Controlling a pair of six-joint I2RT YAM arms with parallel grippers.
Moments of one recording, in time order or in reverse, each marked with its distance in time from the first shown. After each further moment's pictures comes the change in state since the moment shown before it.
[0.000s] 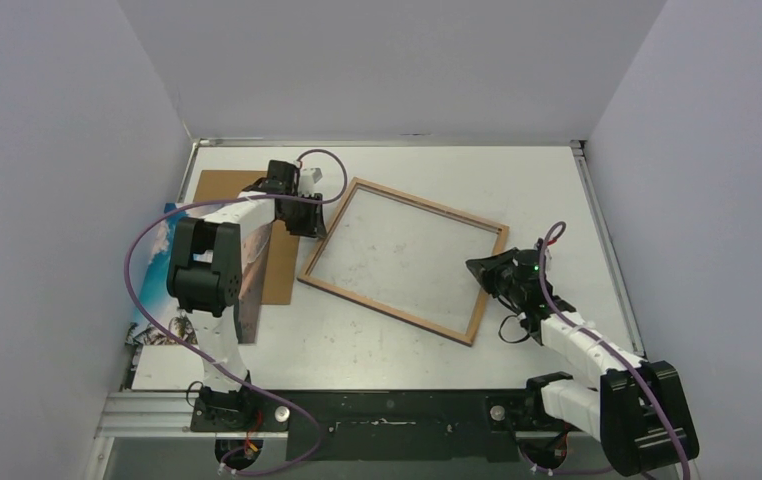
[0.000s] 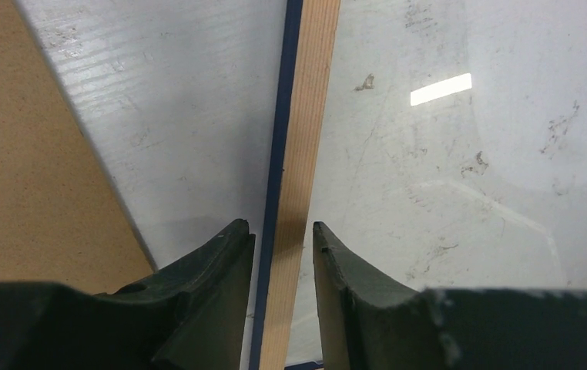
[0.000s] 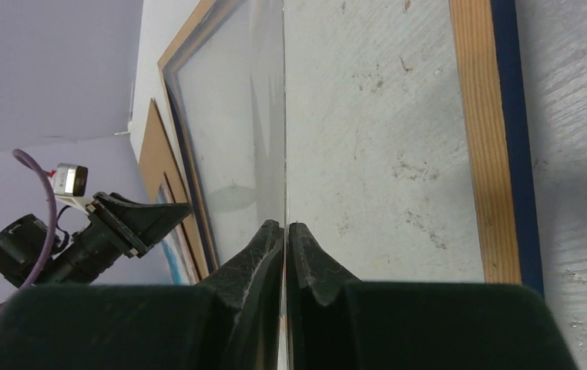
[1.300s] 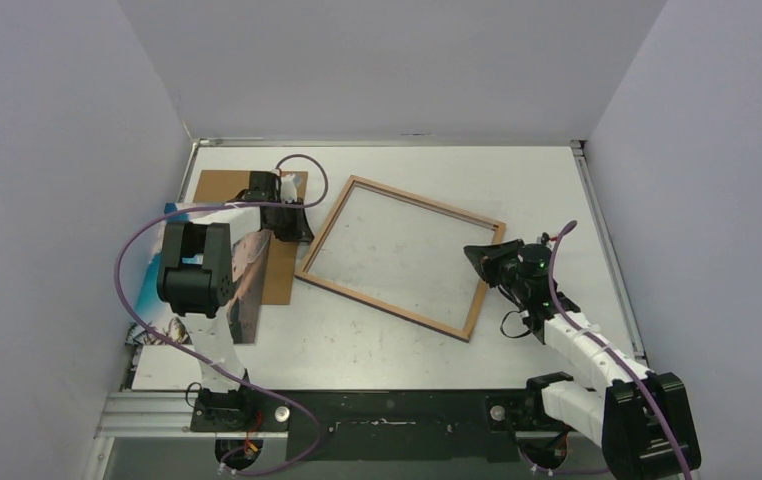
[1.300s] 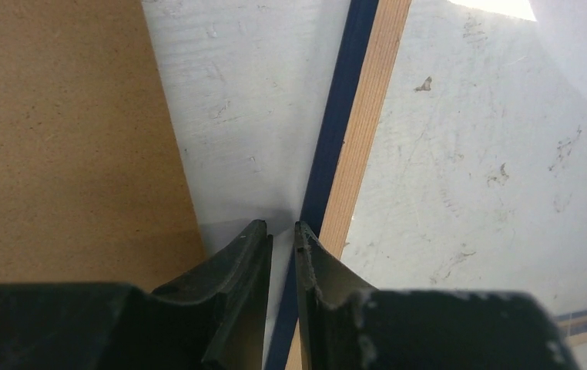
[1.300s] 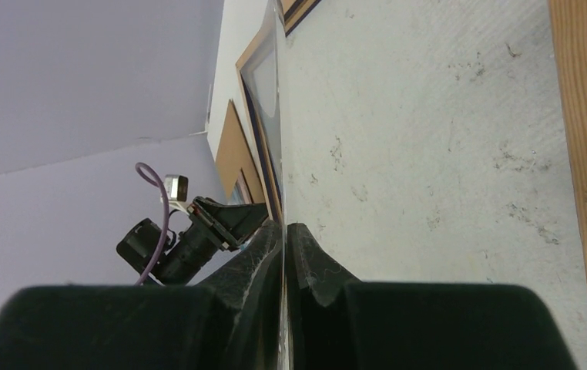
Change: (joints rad) left arm 0.094 -0.024 -0.134 0.145 0.073 -0.078; right arm -0.010 -0.045 0.045 0.029 -0.056 0.164
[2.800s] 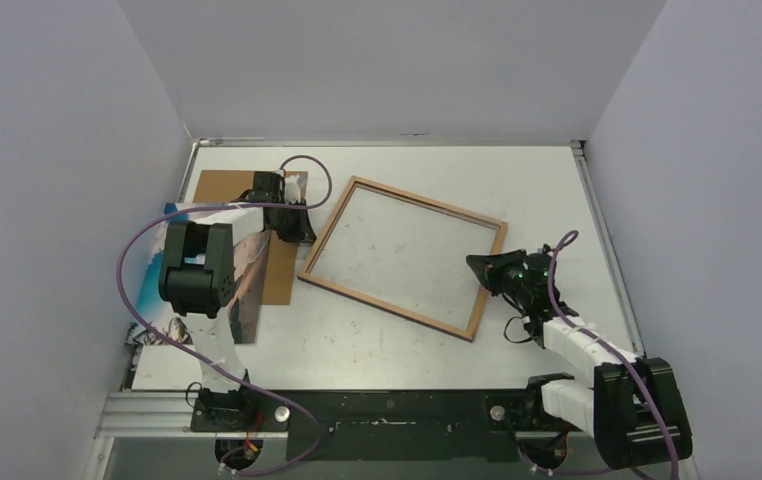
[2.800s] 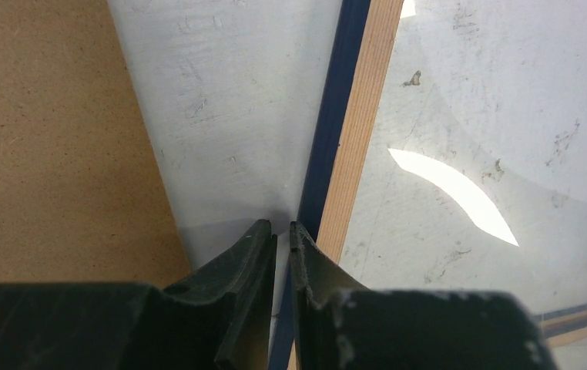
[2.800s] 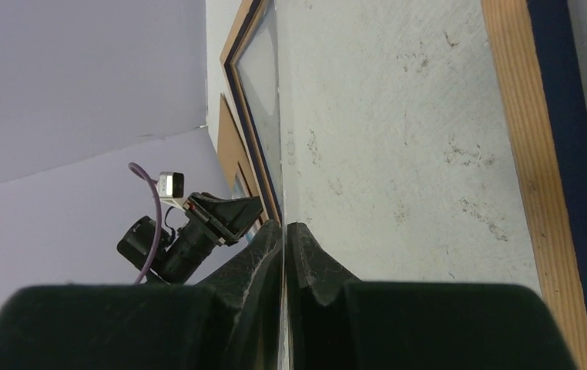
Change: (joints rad) left arm -0.024 0.000 0.000 -0.001 -0.005 0.001; right arm -0.078 0.068 -0.113 0.156 -0.111 0.051
